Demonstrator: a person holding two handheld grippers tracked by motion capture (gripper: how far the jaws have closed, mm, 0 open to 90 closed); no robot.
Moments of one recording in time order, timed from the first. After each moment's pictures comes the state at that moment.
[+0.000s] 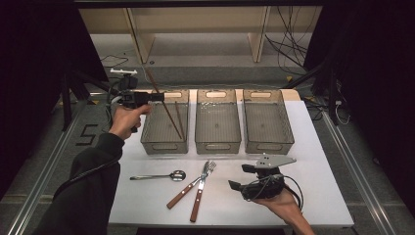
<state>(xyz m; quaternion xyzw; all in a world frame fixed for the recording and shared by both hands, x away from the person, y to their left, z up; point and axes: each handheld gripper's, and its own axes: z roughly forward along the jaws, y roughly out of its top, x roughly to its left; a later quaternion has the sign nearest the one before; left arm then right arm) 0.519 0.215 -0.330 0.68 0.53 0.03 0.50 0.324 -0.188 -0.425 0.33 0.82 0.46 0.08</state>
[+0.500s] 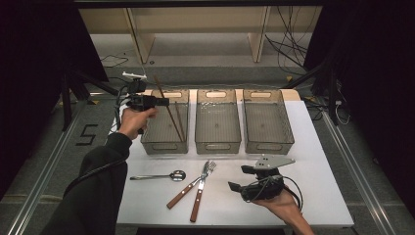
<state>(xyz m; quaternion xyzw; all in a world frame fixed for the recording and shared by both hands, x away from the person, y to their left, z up) 0.532 0.201 -0.352 0.70 0.55 0.02 0.46 0.323 -0.187 -0.427 0.33 0.82 0.46 0.08</state>
